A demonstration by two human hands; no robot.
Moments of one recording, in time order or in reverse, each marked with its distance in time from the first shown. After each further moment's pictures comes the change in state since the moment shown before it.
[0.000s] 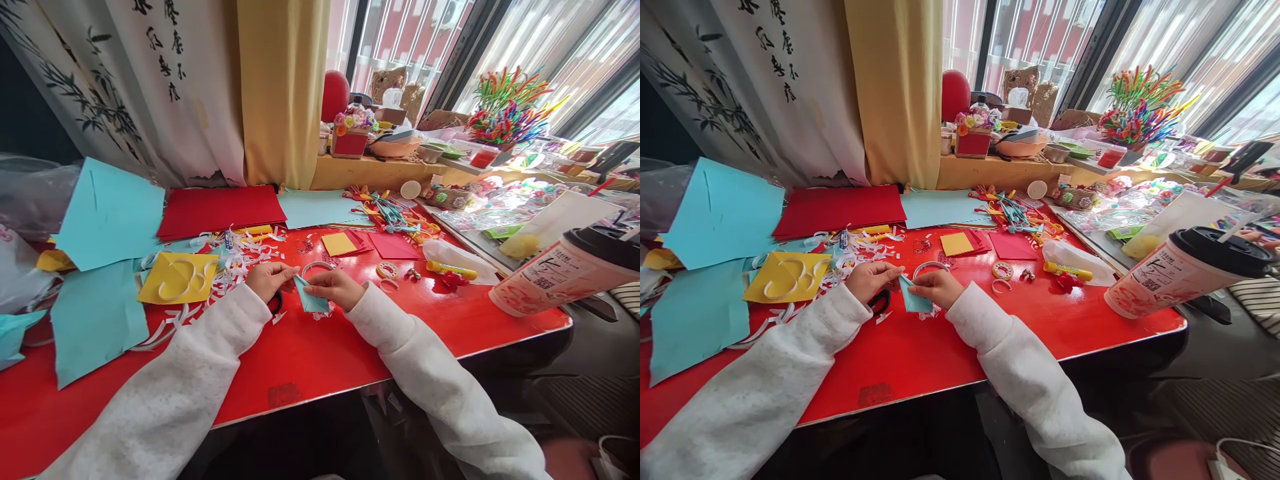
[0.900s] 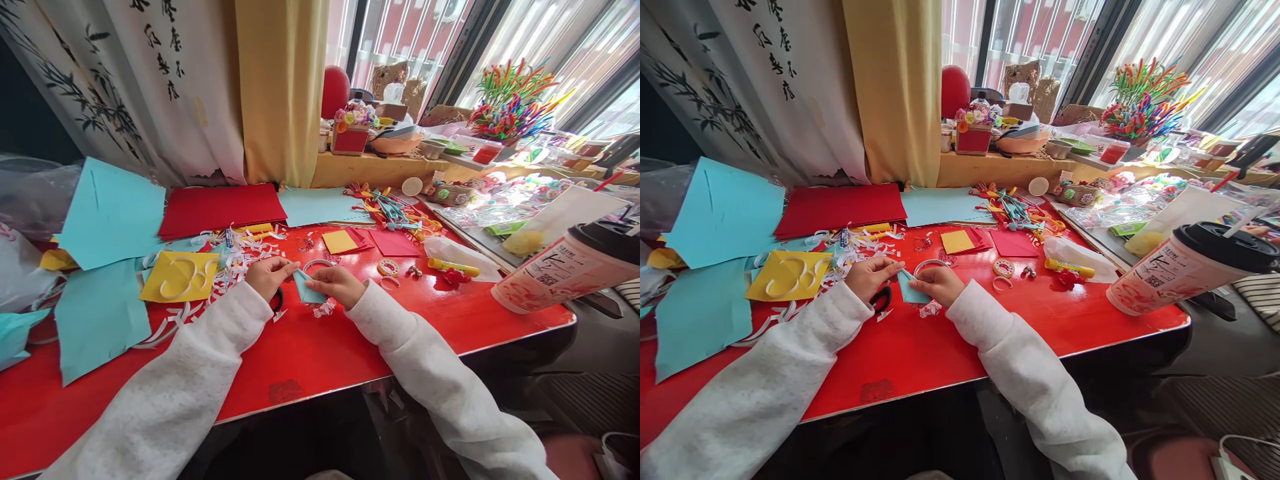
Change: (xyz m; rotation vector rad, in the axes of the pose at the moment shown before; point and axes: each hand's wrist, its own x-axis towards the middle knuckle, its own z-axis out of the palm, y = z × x) left_hand -0.006 0.005 0.002 0.188 0.135 0.115; right_hand -0.003 -0.009 0.006 0.289 0.046 0.082
